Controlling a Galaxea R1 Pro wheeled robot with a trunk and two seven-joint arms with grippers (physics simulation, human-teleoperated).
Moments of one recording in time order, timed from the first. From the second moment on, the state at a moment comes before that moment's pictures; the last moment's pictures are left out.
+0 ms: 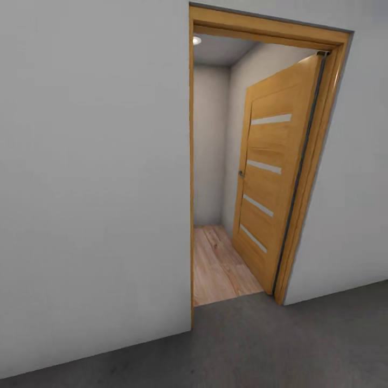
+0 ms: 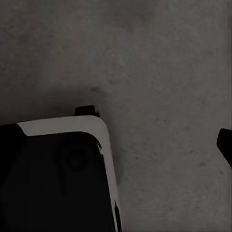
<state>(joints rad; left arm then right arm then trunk) -0.21 0.03 -0.01 -0.01 0.32 -0.07 0.03 -0.15 -0.07 0.08 0.03 -0.19 -0.14 -0.06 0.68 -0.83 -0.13</state>
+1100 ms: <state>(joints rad) -0.21 0.03 -0.01 0.00 0.32 -0.08 0.04 -0.15 -0.06 0.08 0.03 -0.15 -0.13 -0.06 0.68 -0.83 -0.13</state>
